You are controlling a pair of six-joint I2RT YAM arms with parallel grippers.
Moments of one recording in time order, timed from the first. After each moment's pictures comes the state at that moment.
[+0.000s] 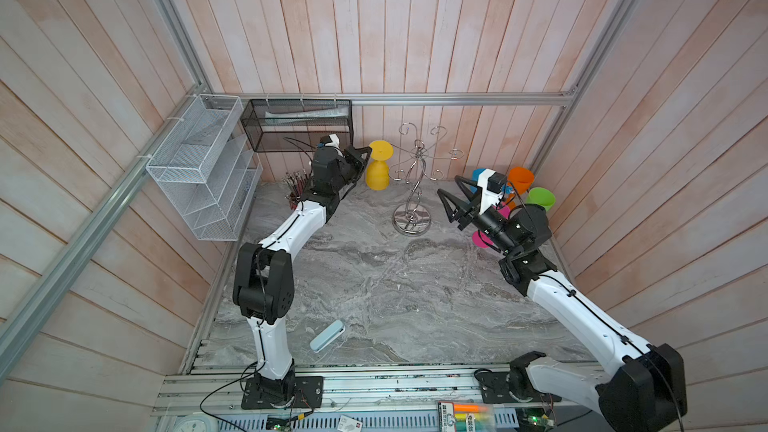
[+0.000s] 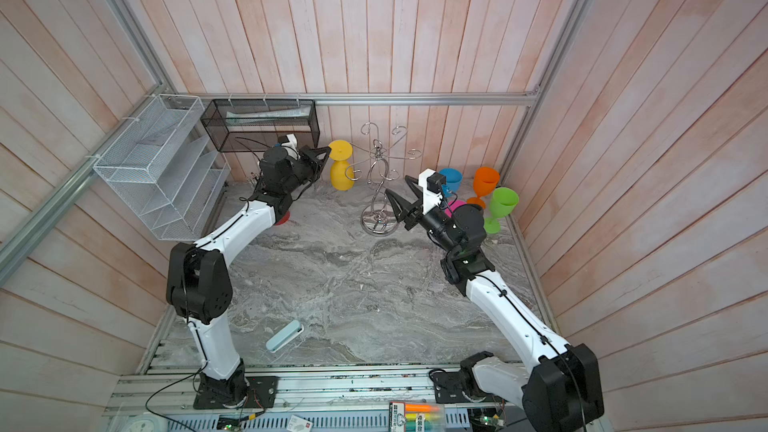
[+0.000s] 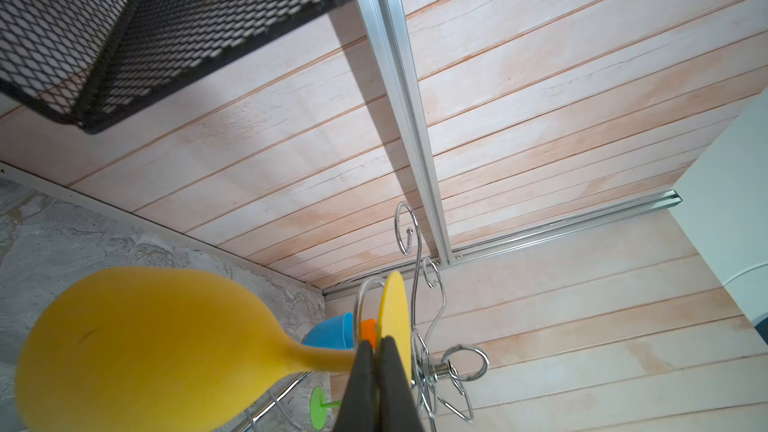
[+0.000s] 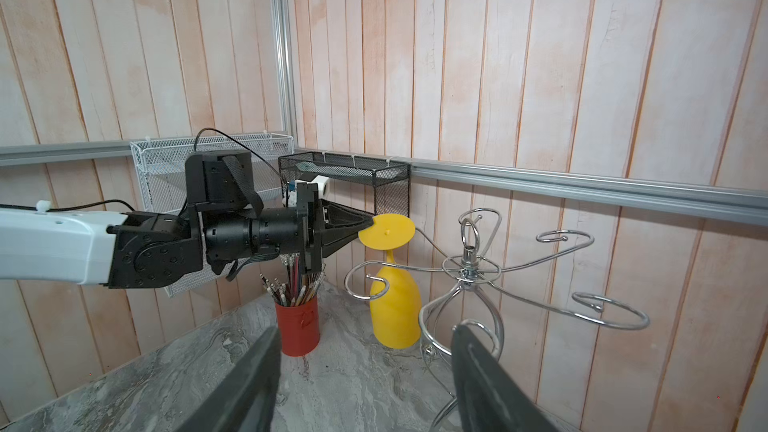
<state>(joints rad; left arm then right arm) -0.29 1.91 1.61 0.31 0.32 -1.19 0.40 1.16 0.88 0.55 -0.39 0.13</state>
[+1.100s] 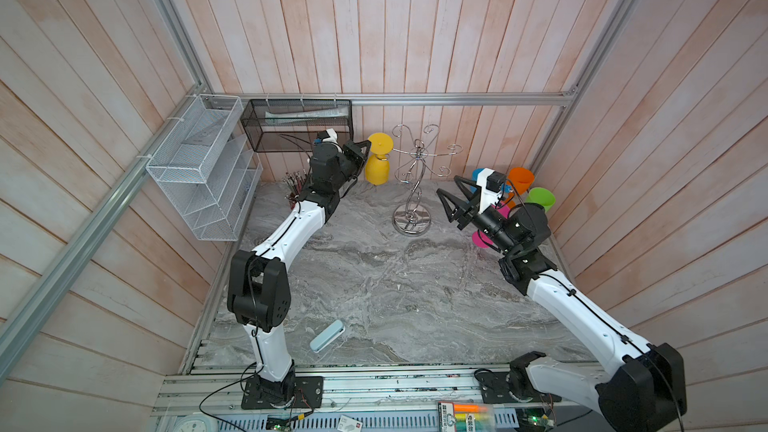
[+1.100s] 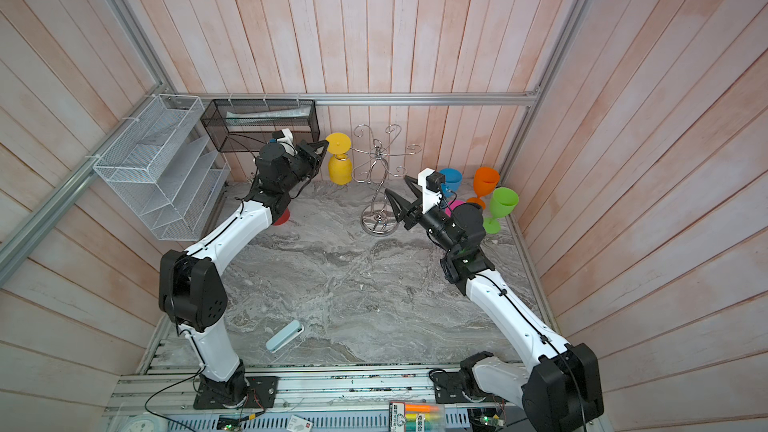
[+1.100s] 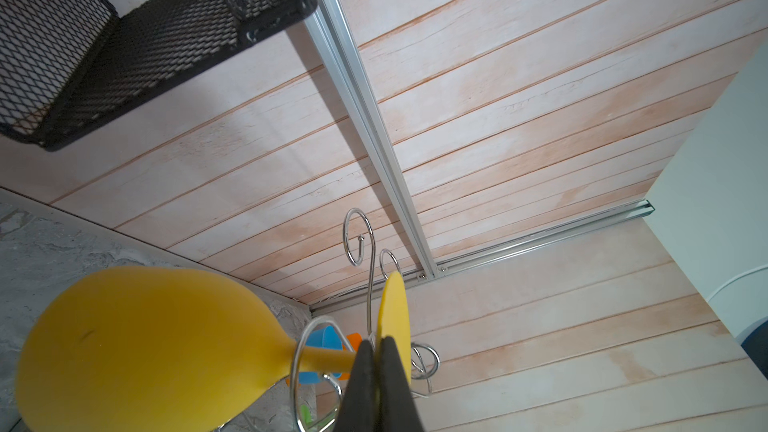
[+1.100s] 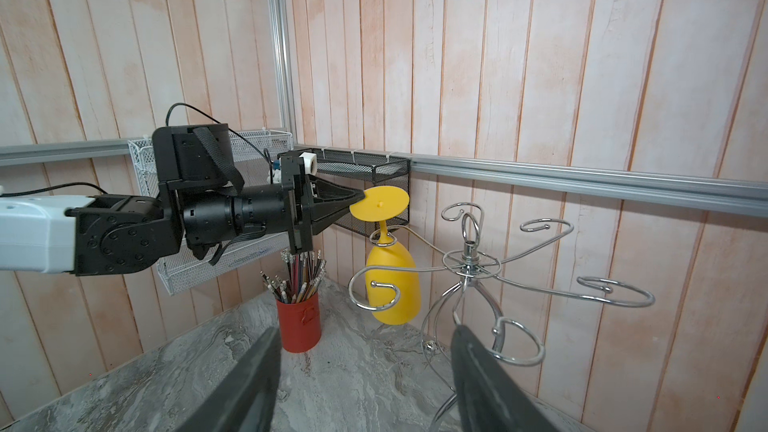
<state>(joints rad) -0.31 1.87 1.64 0.27 0.25 -1.19 0.40 1.17 0.89 0.53 -0.39 0.13</state>
